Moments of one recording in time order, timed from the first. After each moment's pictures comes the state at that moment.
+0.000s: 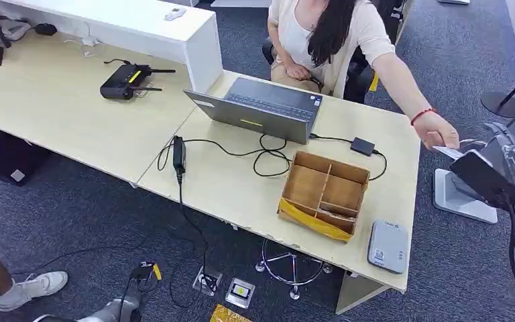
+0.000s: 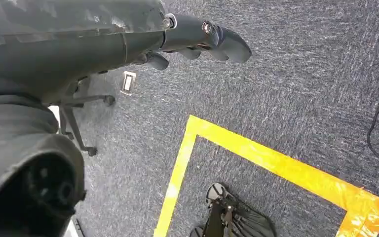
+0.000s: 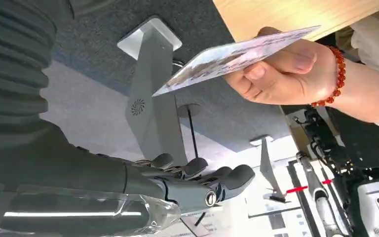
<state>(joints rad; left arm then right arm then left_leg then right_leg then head) -0.10 0.14 0.10 -0.16 0.17 0.12 0.10 -1.10 -0.14 0.61 -0.34 0.51 -0.19 -0.40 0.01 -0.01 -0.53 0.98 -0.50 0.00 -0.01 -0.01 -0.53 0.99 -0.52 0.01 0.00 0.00</state>
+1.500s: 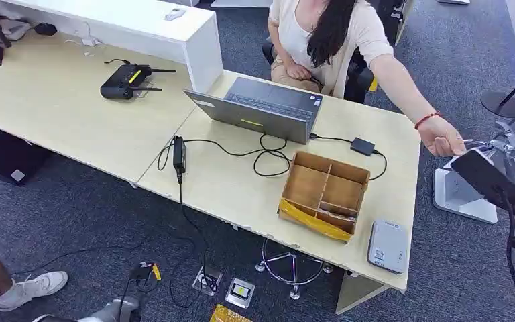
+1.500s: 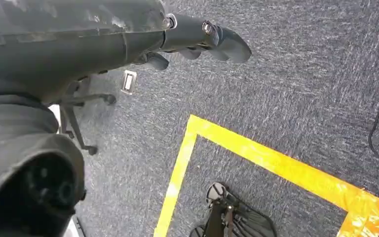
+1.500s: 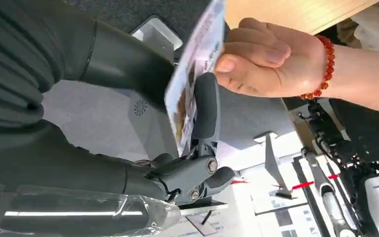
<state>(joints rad) -0.10 0.14 0.10 -0.16 0.18 0.12 0.10 -1.09 -0.14 0.61 -0.34 0.49 -0.22 -0.38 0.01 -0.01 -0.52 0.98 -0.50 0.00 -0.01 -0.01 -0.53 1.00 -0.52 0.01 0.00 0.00</state>
